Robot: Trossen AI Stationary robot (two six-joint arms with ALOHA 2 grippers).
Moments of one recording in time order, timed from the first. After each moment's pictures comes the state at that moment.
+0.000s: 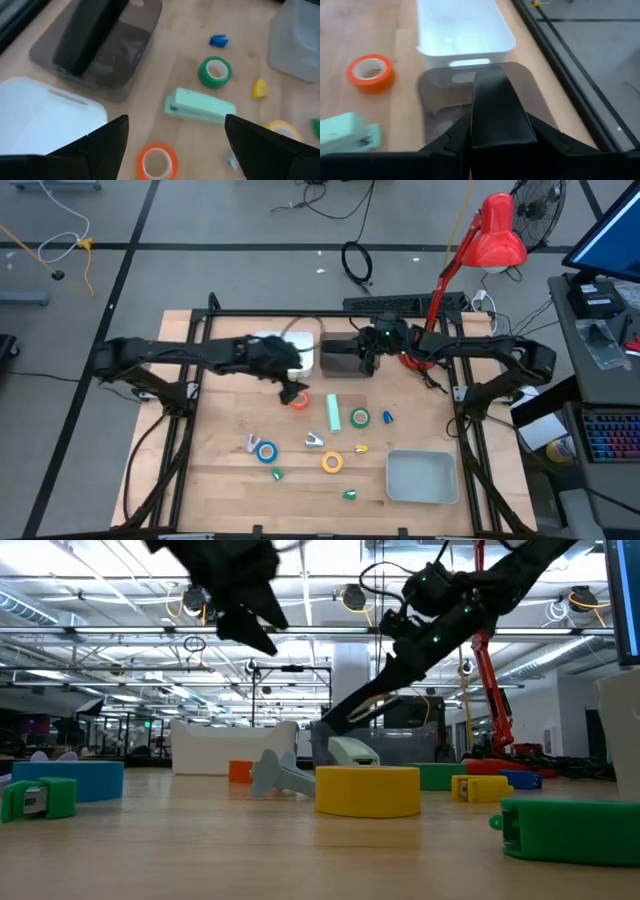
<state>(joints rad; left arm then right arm) 0.13 1.38 1.06 -0.40 0.00 -0.24 -0.47 1.46 0.80 0.09 -0.10 -0.23</state>
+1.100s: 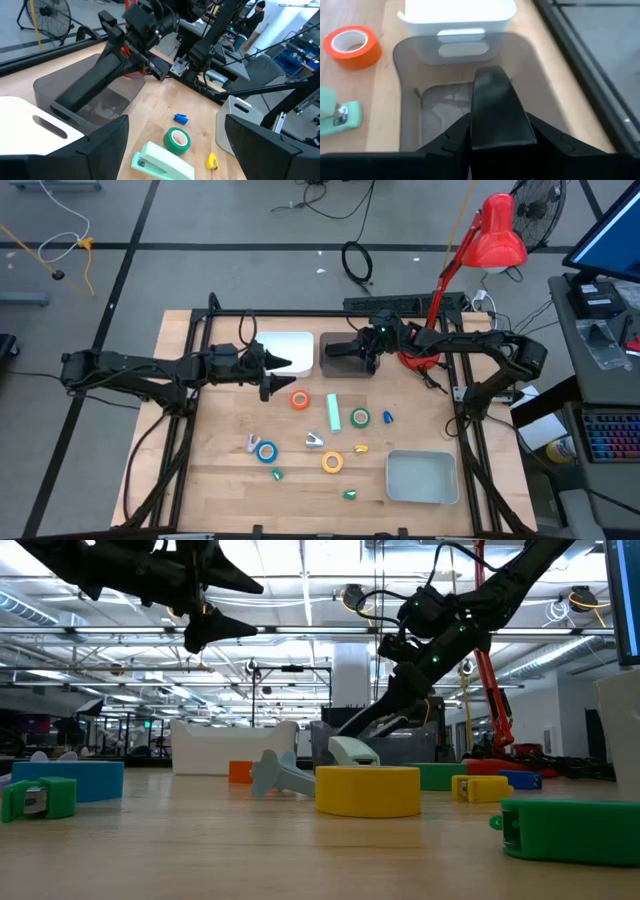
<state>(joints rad) 0.13 1.04 0.53 0.32 0.00 -0.45 -0.53 1.54 0.80 0.08 -0.19 -0.30</state>
